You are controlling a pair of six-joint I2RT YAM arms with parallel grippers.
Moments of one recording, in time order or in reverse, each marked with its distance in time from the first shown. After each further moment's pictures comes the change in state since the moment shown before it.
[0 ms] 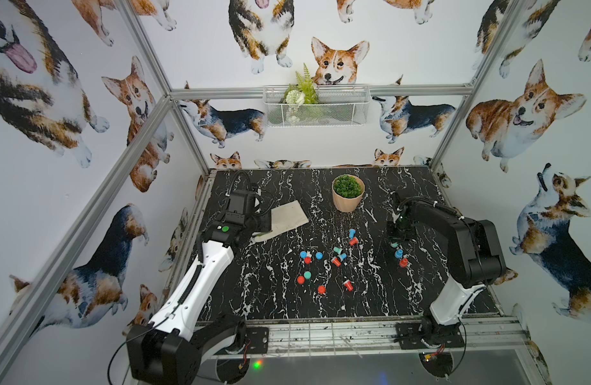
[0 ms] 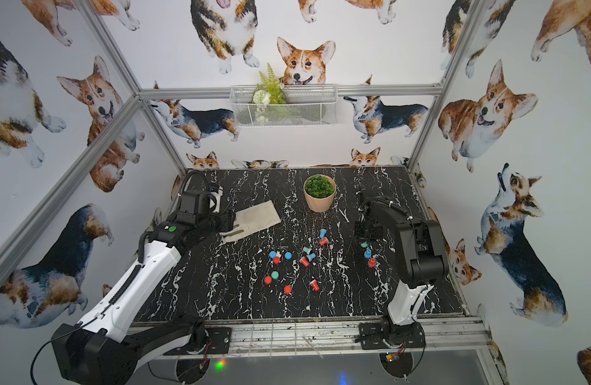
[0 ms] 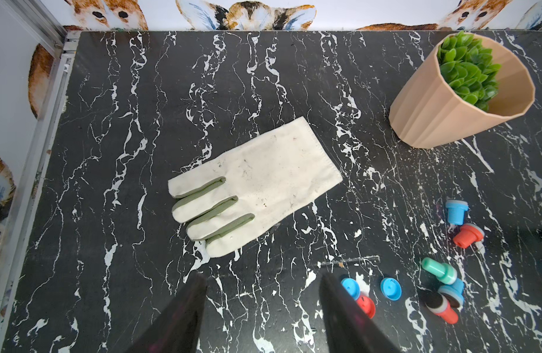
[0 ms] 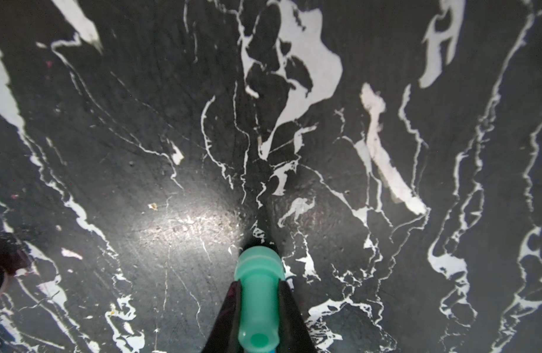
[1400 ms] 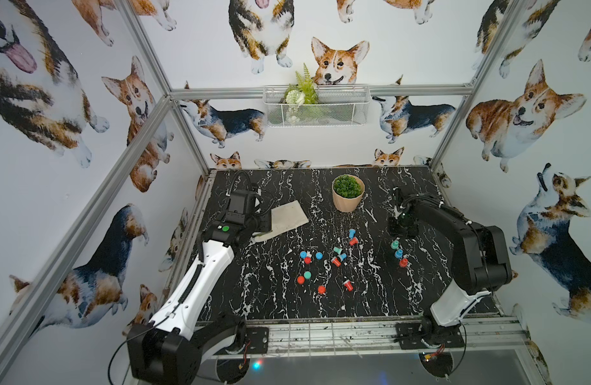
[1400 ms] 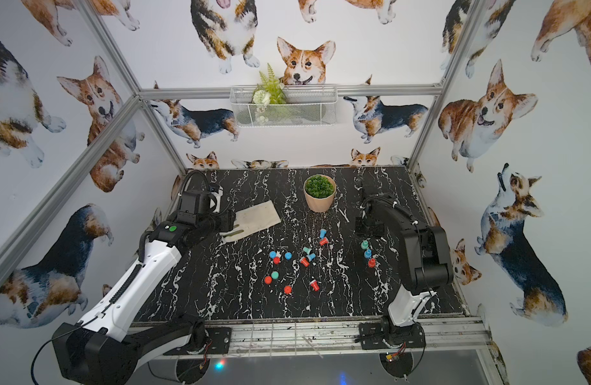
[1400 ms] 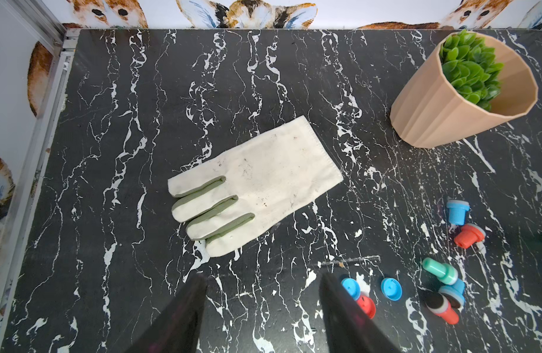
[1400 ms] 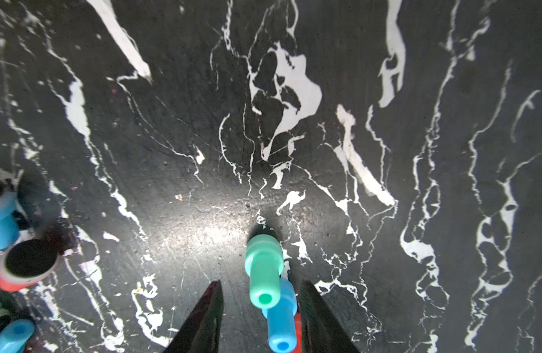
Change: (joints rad) left arm 0.000 0.005 0.000 0.000 -0.001 -0.003; right arm 0.006 -0.077 0.042 -0.040 0.005 0.002
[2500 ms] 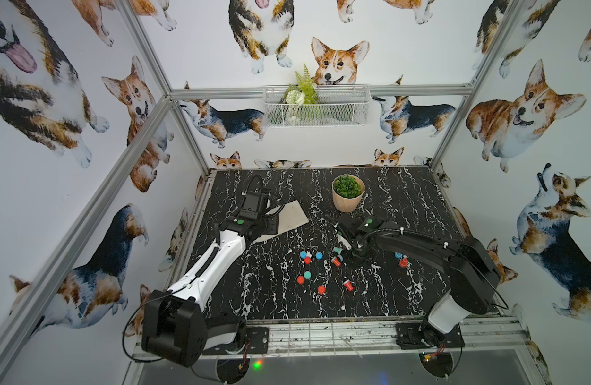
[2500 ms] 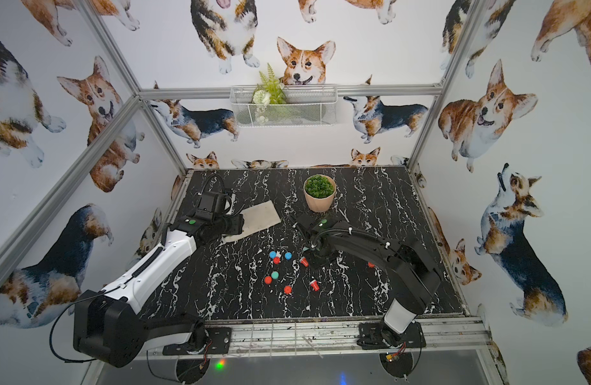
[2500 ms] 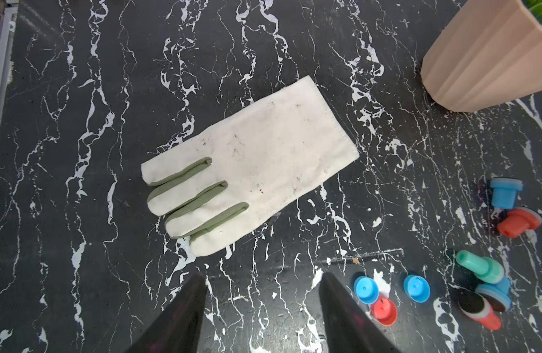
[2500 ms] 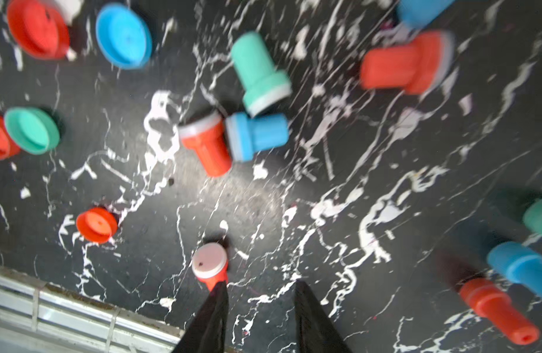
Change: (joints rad) left arm -0.045 0.153 -0.026 0.062 -0.017 0.000; right arm 0.698 -0.074 -0.063 -0.071 -0.037 0.100
